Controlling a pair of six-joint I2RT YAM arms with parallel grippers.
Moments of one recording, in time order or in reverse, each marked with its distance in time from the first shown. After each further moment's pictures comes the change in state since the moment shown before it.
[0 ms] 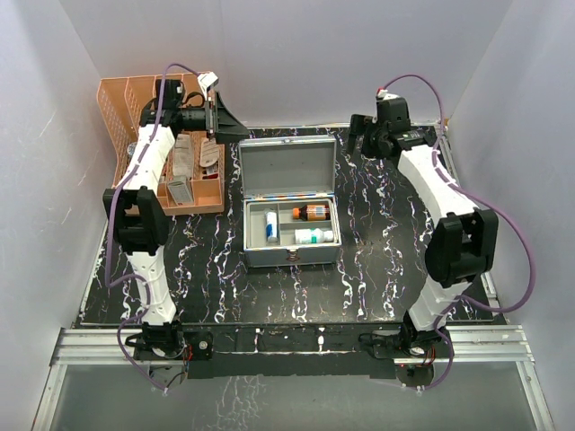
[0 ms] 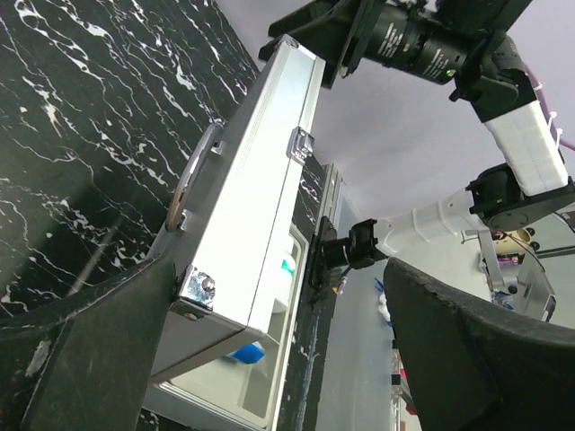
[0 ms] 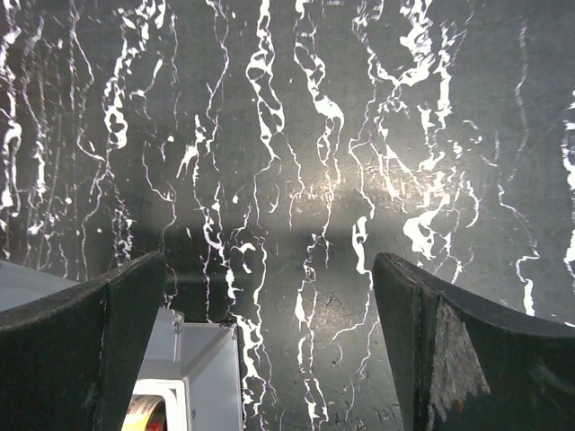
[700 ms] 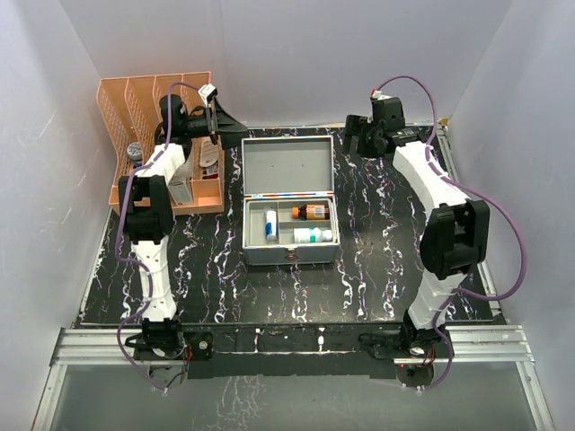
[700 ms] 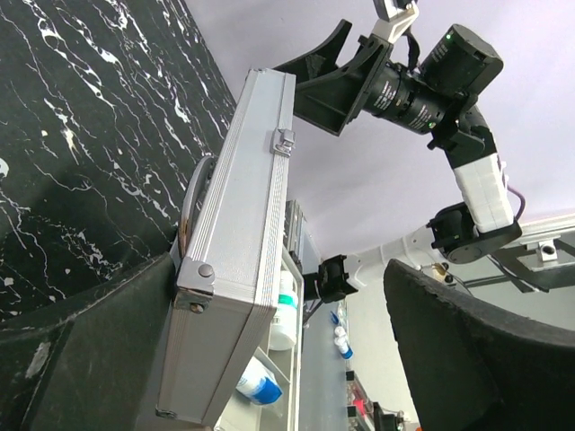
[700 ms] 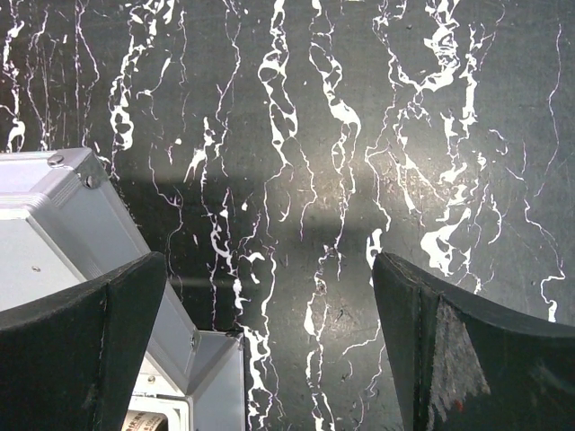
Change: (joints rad) left arm 0.026 0.163 -0.205 0.937 0.061 -0.726; right arm 0.001 0.054 0.049 0.005 -0.027 0.002
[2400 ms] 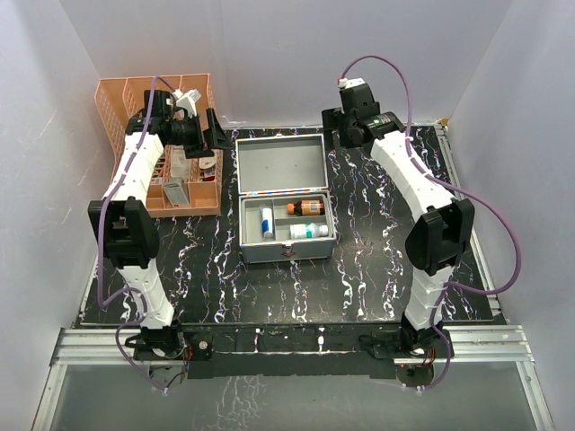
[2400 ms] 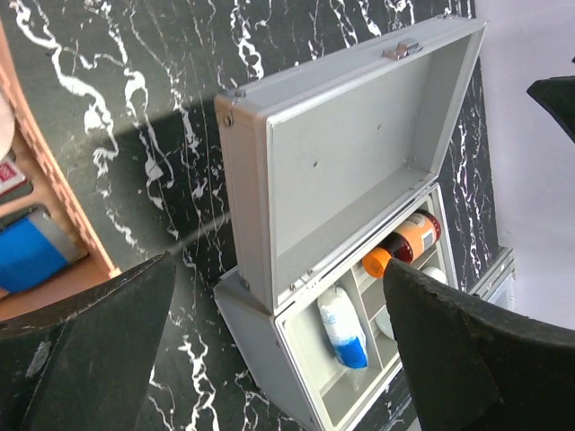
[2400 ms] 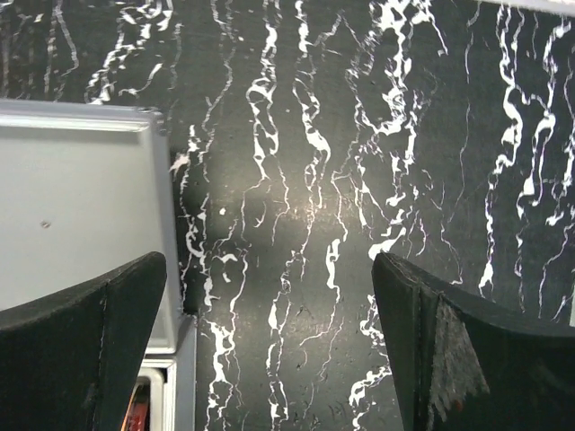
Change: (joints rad) left arm 0.022 -0.367 0.005 -1.159 -0.684 0.897; right arm 0.185 0.077 0.289 -0.220 0.270 -0.193
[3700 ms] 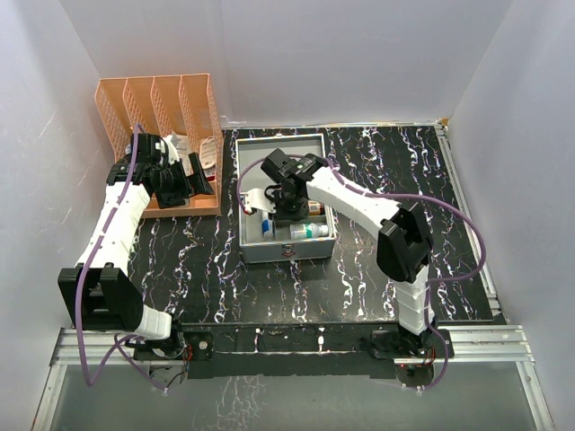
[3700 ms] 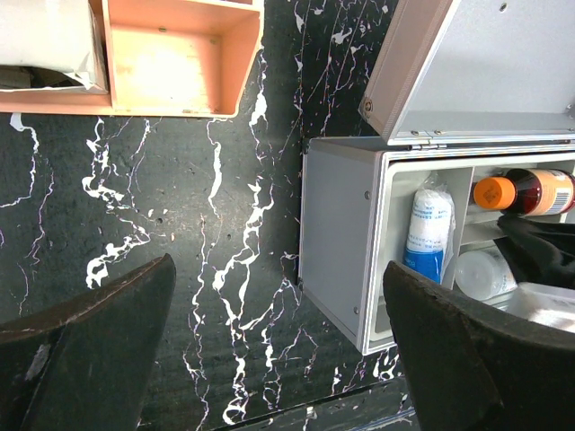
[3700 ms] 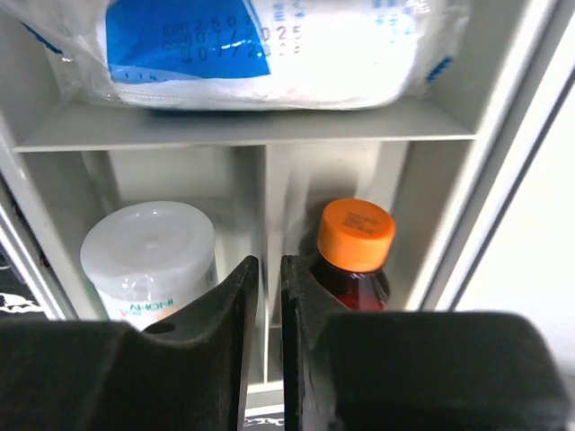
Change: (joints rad) left arm 0.000 -0.500 -0.543 -0.068 -0.398 -0.106; right arm 0.411 0.111 -0.125 -0.349 -0.340 -0.998
